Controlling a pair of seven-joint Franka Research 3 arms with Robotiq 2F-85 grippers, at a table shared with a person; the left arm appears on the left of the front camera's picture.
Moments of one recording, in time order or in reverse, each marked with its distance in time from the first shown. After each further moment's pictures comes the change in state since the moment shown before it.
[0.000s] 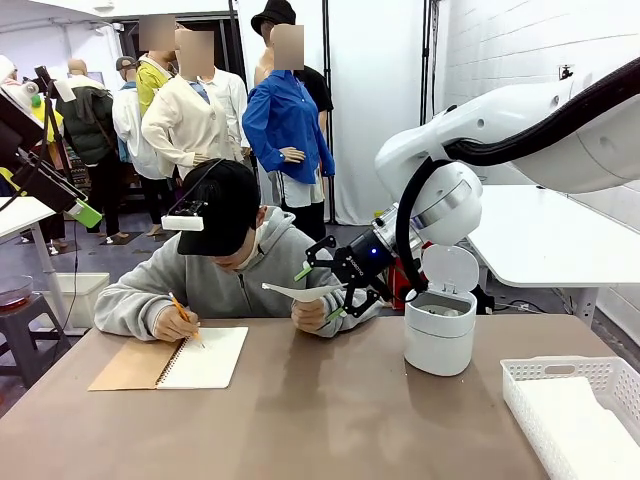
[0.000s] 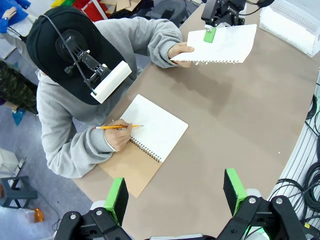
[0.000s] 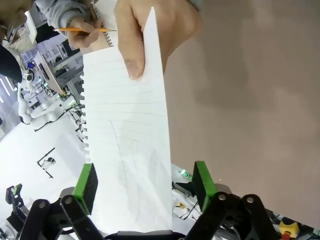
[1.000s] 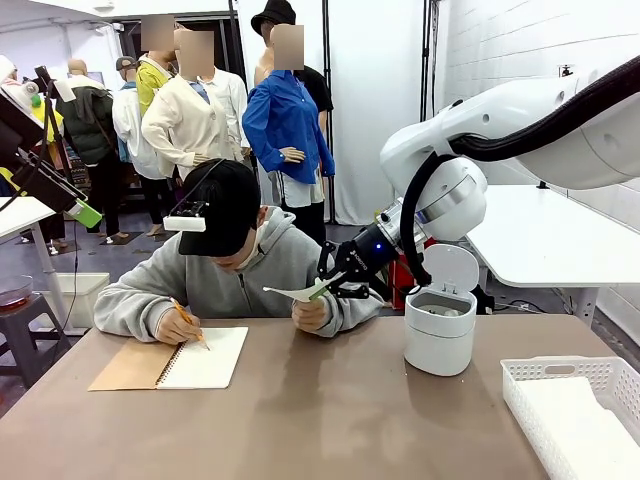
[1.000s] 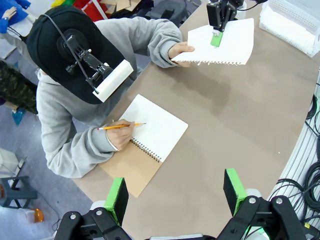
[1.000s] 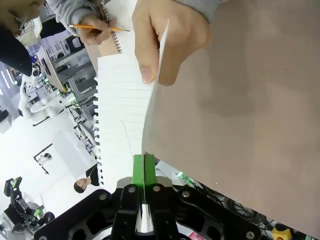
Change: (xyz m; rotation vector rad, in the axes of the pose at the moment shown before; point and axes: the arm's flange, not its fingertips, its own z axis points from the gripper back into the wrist) left arm 0.000 0.000 0.000 0.000 0.000 0.000; right arm 0.004 0.003 0.011 0.013 -0.009 0.053
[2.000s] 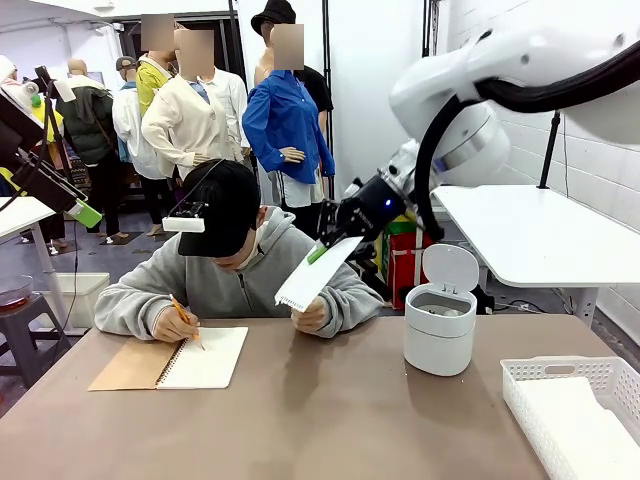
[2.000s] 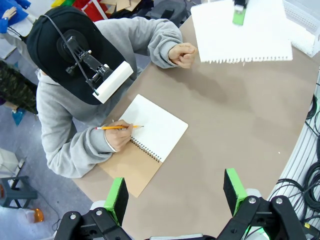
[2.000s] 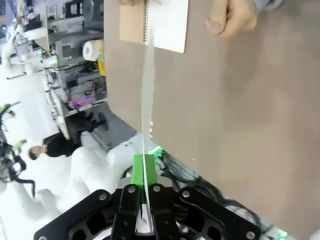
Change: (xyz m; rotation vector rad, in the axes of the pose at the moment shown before) left arm 0.000 0.000 0.000 0.000 0.000 0.000; right arm -0.072 0.066 0.070 -0.104 0.031 0.356
